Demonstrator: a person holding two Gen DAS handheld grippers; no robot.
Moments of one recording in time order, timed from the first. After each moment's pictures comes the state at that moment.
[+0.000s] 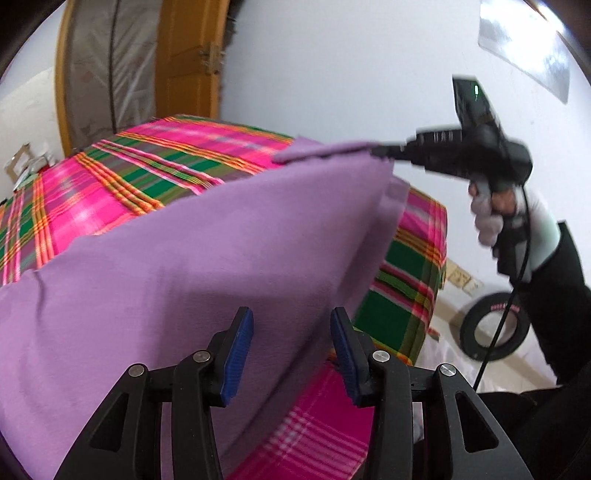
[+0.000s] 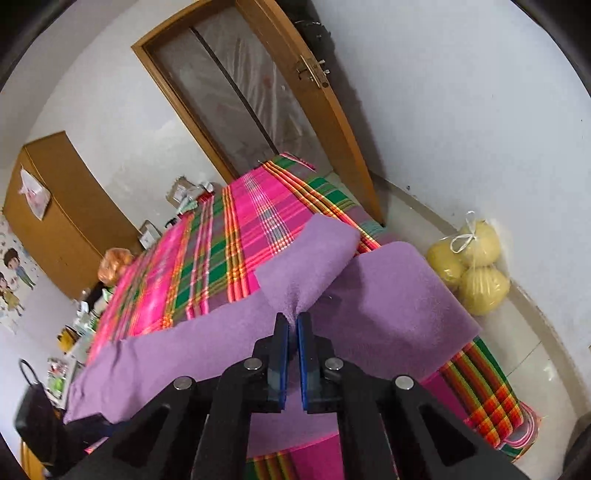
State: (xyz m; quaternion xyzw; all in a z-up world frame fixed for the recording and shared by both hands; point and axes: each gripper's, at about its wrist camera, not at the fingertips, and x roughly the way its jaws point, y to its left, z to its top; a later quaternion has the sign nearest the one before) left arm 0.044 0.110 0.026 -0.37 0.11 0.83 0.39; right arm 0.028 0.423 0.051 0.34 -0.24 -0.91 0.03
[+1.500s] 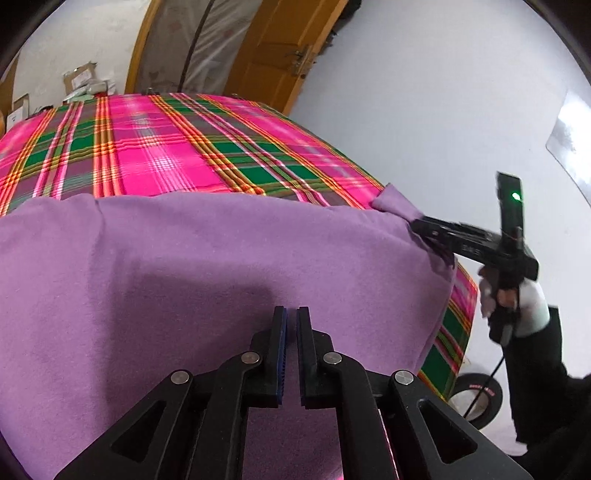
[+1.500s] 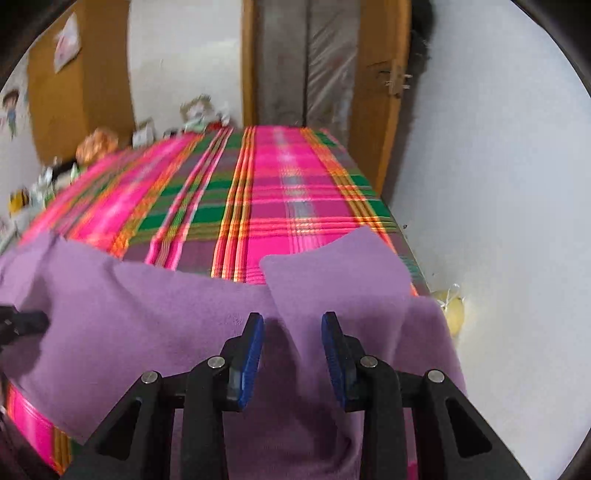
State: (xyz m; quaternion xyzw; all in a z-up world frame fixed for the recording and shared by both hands) left arm -0.009 0.043 0.013 -0.41 -0.07 0.85 0.32; right arm -0.031 0.356 0.038 0.40 0.05 -0.91 0.04
